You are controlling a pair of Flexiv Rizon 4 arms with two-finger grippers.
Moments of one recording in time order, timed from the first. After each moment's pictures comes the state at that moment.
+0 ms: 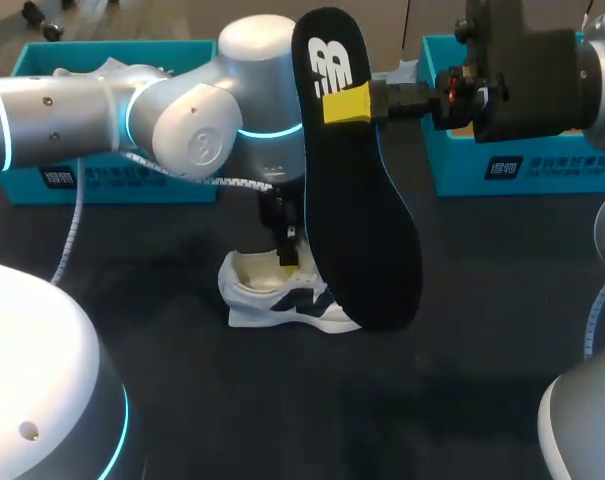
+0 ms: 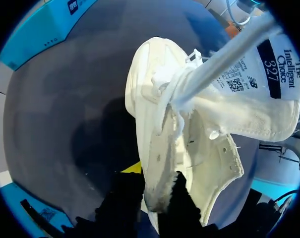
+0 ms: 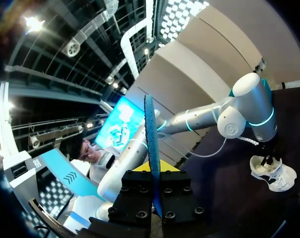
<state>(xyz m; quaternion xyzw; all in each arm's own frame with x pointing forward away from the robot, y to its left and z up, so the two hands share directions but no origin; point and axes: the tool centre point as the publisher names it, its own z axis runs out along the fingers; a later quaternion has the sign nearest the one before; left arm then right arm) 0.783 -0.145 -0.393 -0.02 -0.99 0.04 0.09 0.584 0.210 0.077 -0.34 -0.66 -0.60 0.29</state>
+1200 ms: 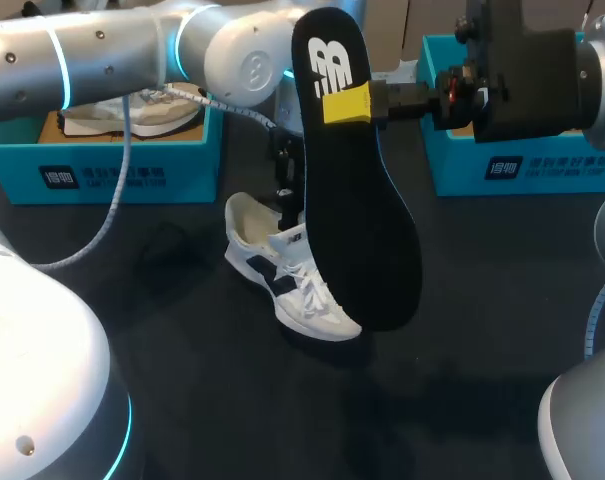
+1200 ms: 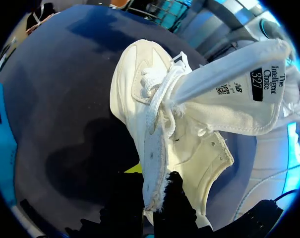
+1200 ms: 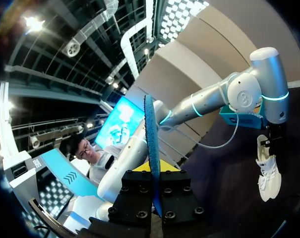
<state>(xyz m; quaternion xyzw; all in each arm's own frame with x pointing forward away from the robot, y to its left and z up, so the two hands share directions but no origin) 0.802 -0.152 -0.349 -0.47 -0.87 0.01 0.18 0.584 0.210 0.077 -0.34 -0.66 -0.60 0.29</state>
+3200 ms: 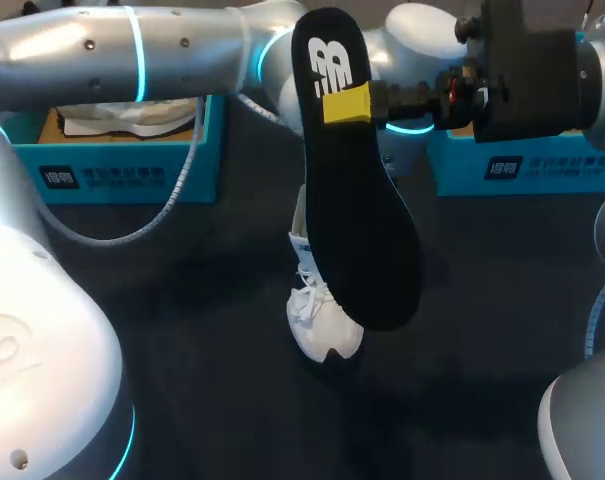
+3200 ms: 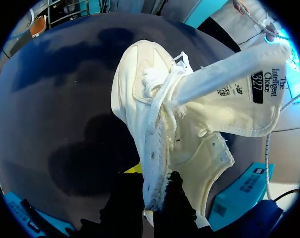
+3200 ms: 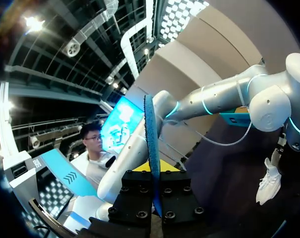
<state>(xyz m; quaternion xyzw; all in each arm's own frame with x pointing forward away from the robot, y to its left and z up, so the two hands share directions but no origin) 0.802 -0.228 -0.370 -0.72 -0.68 -0.05 0.13 0.584 0.210 0.077 -0.34 -0.66 -0.60 0.29</state>
